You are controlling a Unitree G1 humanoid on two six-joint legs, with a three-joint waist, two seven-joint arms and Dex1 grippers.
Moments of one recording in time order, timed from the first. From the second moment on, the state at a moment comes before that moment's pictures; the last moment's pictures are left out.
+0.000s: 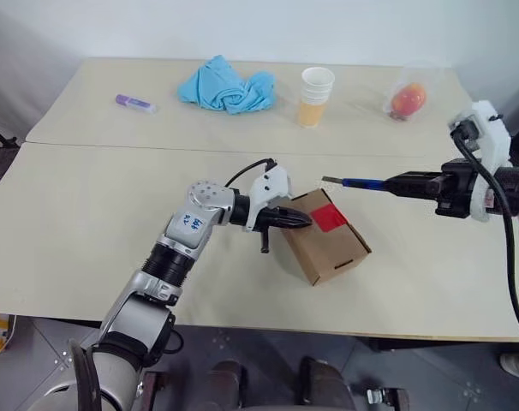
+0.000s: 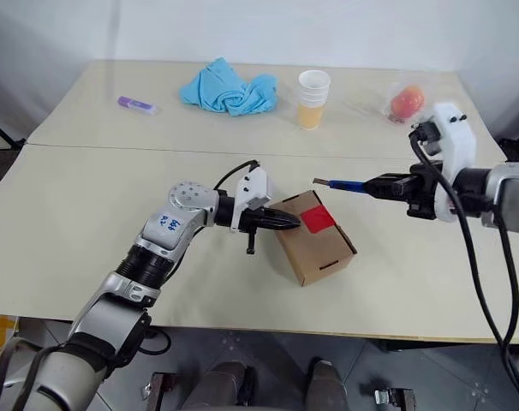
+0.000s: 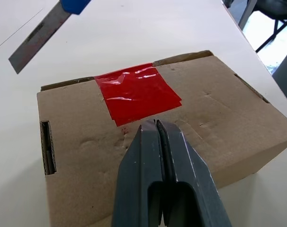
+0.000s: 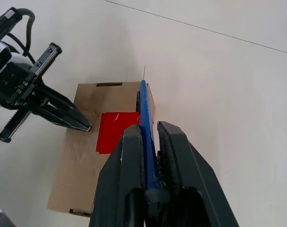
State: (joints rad) left arm -0.88 0.27 -0.29 0.34 -0.15 0.31 -1.07; right arm -0.67 -1.30 -0.10 -0.20 1.67 1.21 0.05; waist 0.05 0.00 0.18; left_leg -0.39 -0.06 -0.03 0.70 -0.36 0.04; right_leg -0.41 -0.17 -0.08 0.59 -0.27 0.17
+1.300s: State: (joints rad) left arm -0.94 0.24 -0.37 0.33 -0.03 0.32 -0.98; right arm -0.85 -1.28 0.09 -0.09 1.84 1.34 -0.14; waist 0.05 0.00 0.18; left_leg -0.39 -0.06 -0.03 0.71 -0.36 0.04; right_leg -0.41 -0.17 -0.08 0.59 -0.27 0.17
